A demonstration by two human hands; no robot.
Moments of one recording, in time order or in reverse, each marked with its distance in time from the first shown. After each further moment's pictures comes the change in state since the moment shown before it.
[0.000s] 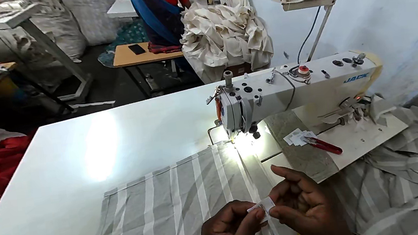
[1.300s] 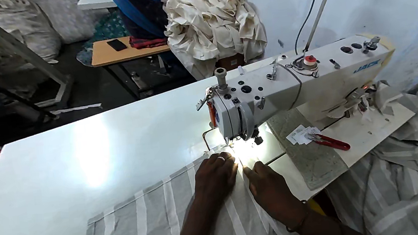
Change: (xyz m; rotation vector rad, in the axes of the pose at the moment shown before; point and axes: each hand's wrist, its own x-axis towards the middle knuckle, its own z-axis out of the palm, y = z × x) left_hand 0.151 -0.111 -0.076 1.425 -0.166 0.761; right_hand 0.052 0.114 0.037 -1.147 -0.094 0.145
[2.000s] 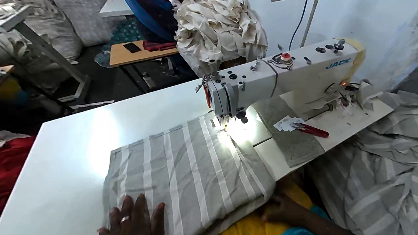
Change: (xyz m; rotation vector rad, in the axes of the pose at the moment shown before) left_hand -0.191 -0.011 -0.120 0.262 -0.125 -0.783; right_hand -0.141 0.081 0.010 0.854 -0.579 0.257
